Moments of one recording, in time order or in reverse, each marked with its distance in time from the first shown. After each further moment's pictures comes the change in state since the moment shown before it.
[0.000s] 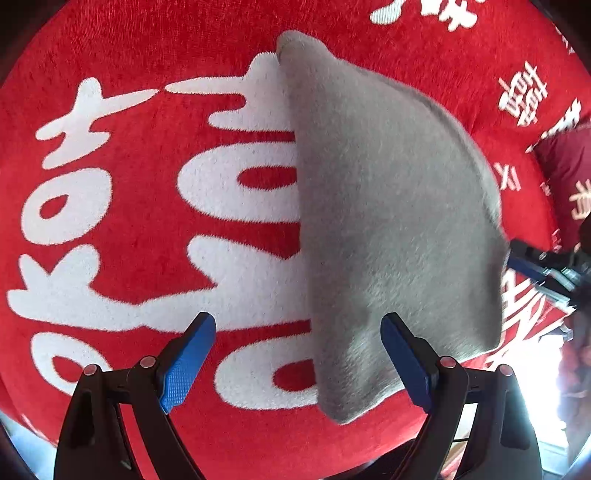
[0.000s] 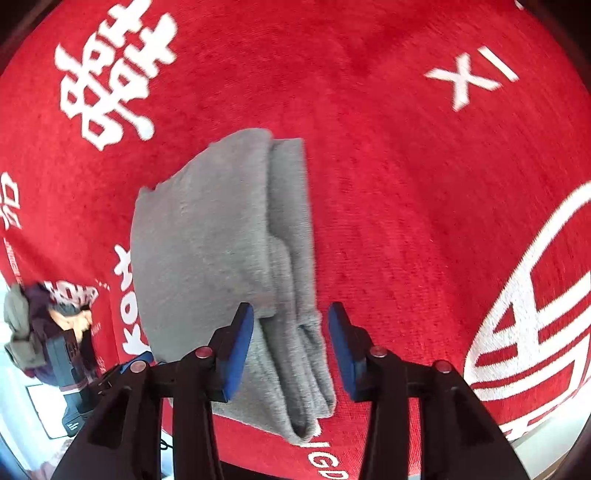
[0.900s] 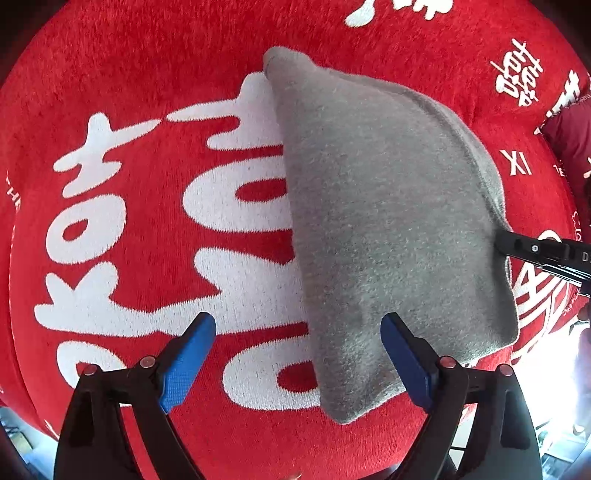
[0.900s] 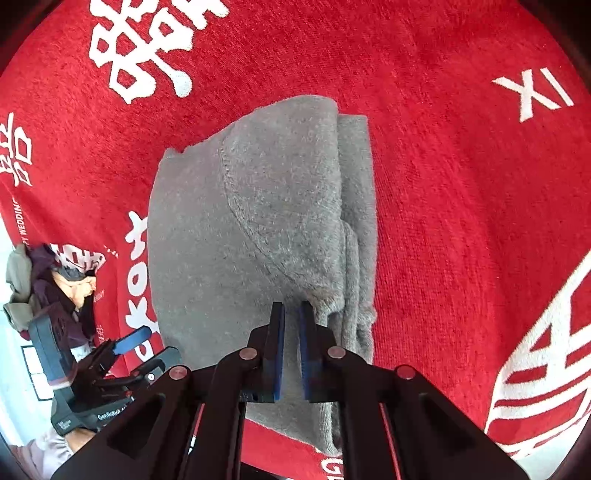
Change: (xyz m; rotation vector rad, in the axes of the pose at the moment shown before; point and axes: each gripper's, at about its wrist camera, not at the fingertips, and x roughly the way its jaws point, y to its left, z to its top) left arm -0.003 -0.027 -0.013 0.076 -0.049 0.149; right arm 0.027 0.044 -0.006 -0.162 0.058 0.015
